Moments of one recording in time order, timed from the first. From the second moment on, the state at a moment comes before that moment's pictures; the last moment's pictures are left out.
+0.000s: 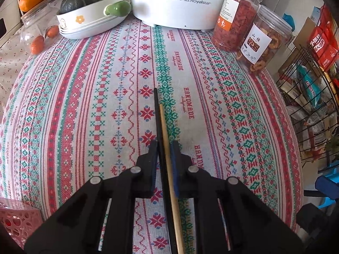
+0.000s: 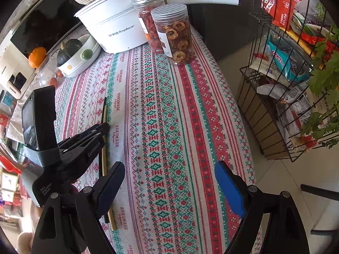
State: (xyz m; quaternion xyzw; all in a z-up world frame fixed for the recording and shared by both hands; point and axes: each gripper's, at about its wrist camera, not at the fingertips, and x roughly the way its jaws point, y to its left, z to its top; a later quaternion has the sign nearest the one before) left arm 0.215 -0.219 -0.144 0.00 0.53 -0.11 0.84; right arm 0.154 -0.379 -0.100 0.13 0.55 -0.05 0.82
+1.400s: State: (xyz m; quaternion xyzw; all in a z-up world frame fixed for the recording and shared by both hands) left arm 0.020 -0.060 -0.044 -0.04 0.43 -0.27 0.86; right arm 0.214 -0.284 -0.147 0.13 0.54 0.03 0.83
